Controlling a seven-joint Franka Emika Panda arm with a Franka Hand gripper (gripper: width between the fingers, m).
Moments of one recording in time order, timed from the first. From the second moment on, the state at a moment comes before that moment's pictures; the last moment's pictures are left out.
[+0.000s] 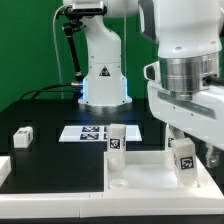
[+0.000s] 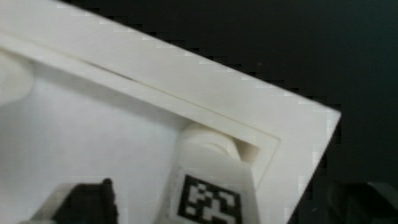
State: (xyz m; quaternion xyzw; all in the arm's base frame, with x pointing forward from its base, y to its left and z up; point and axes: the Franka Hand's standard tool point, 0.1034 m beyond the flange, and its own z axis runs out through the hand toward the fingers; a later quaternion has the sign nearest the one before) arm 0.626 0.132 0.077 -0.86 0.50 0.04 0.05
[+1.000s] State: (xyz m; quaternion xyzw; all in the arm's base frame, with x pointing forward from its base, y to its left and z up) arm 0.629 0.115 0.074 -0.99 0.11 0.00 0.06
